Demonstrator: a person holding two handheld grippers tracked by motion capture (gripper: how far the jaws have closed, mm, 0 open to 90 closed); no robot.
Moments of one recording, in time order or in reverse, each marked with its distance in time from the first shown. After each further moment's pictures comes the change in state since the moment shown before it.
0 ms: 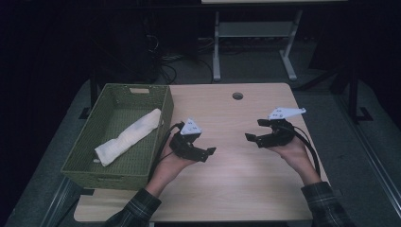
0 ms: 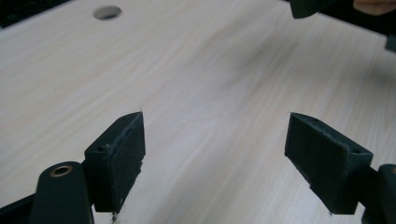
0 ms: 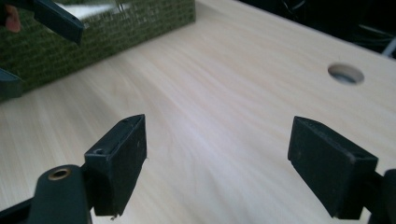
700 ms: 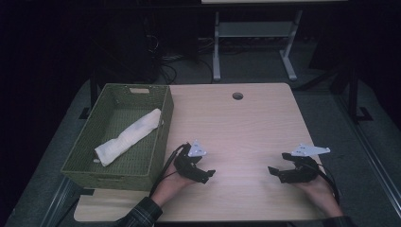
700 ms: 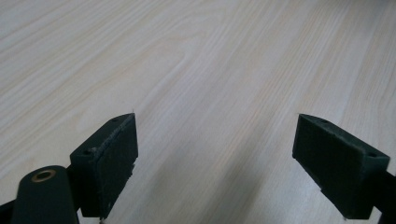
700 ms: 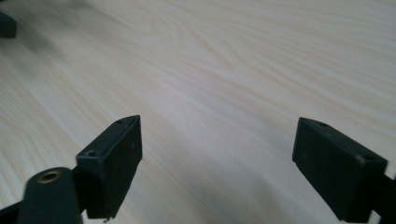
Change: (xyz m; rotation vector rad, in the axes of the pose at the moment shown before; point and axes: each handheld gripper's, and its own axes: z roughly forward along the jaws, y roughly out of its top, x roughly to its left) left arm -0.015 -0.056 0.029 0.132 -0.017 0.042; right arm 0.011 -0.111 -0.046 0.104 -0.091 0.106
